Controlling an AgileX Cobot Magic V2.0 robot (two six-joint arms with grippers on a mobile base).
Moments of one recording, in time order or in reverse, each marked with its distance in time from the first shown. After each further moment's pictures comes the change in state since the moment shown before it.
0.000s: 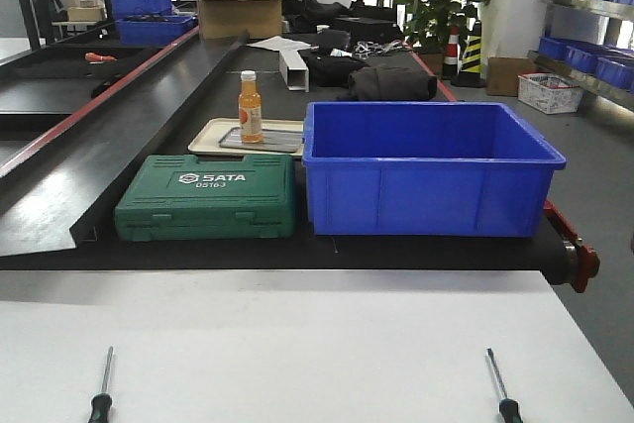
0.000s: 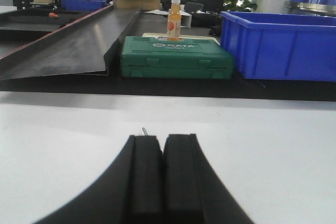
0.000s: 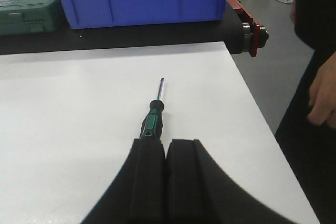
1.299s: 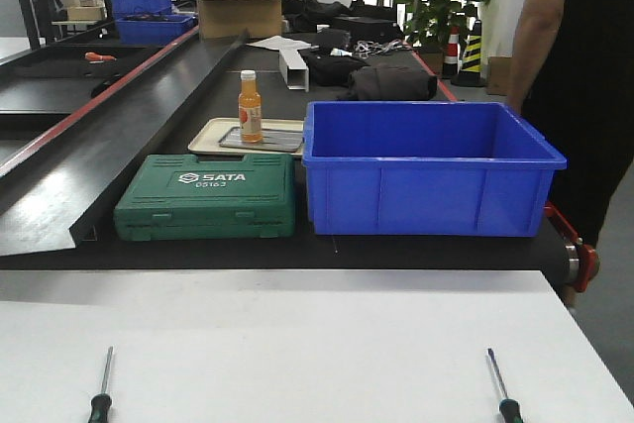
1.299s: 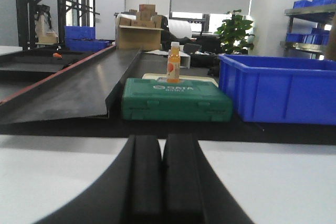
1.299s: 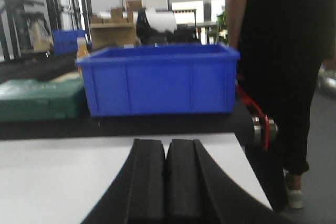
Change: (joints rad) left arm 0.000 0.000 -0.033 0.000 -0.135 -0.001; right arm 0.000 0.000 -0.001 -0.001 -0.330 -0.017
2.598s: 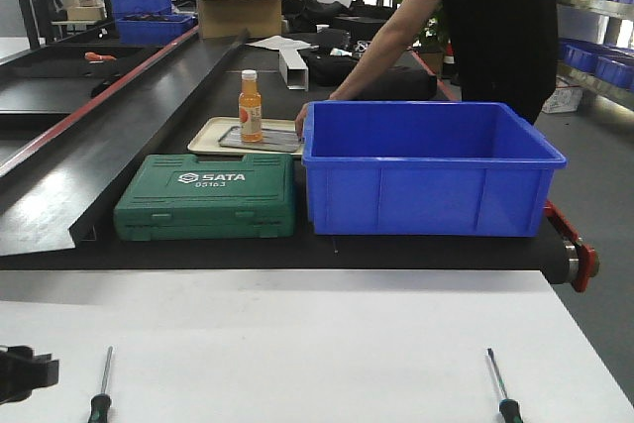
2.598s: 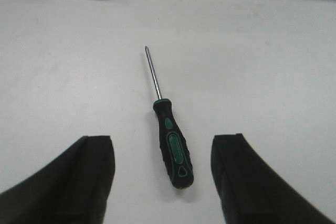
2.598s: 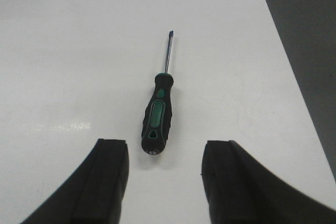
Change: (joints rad) left arm 0.000 1.337 -0.777 0.015 0.296 -0.028; right arm 0.000 1.086 -0.336 -0.002 -0.065 0.000
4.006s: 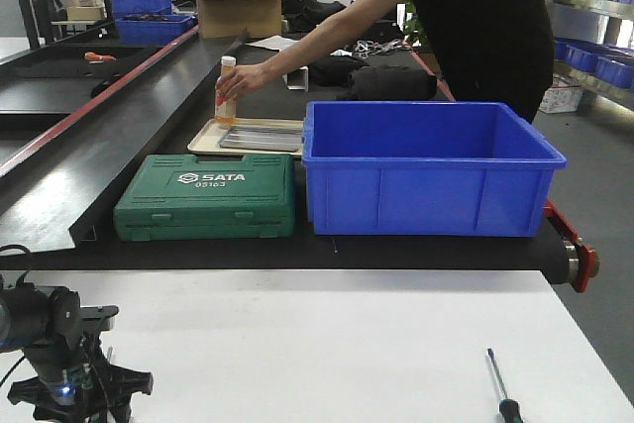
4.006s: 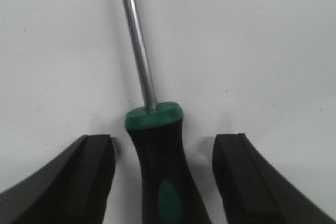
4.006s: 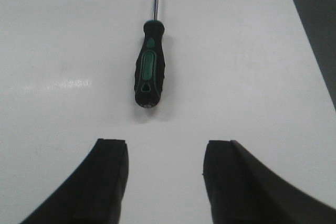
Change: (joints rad) left arm -0.031 0.871 -0.691 0.015 0.452 -0.071; right arm 0.000 0.046 -0.112 0.089 0.282 0.006
